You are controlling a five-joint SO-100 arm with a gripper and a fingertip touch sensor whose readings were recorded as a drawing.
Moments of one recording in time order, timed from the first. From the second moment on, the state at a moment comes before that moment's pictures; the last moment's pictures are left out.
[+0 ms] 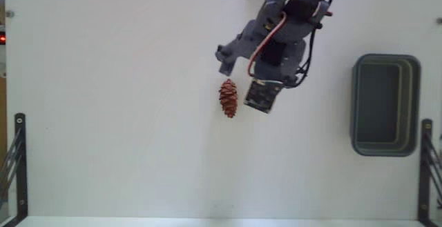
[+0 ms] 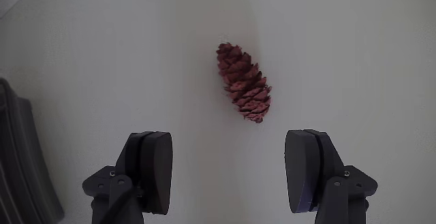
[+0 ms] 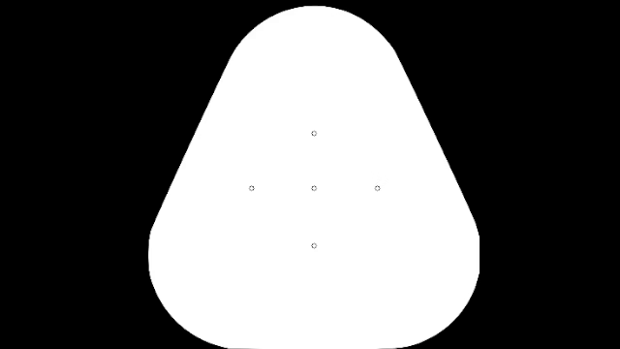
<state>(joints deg) 18.8 139.8 114.3 82.2 -0.3</state>
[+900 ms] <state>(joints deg) 18.9 124.8 113.6 71.0 -0.3</state>
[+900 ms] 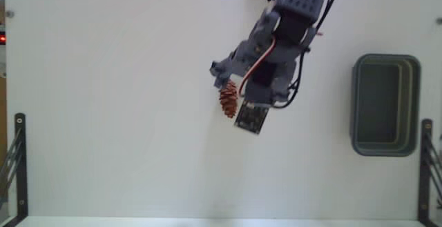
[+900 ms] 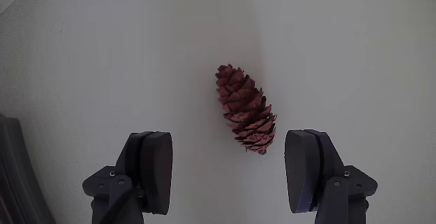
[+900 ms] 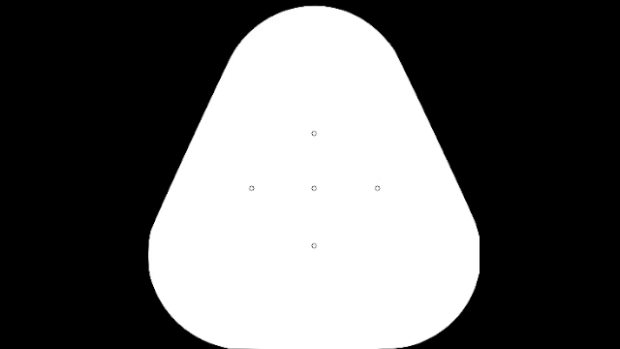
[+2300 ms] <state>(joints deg) 19.0 109.2 109.0 57.7 -0.2</state>
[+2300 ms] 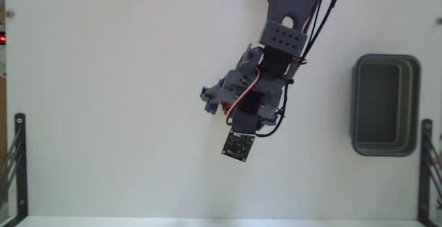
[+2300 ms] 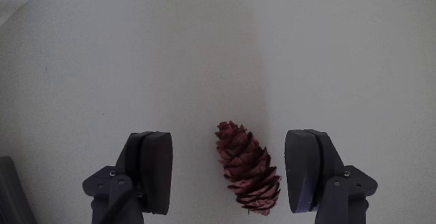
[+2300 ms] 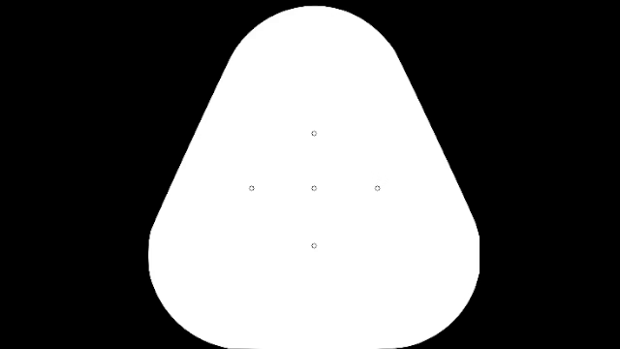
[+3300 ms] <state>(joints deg) 19.0 109.2 122.0 43.3 -0.3</state>
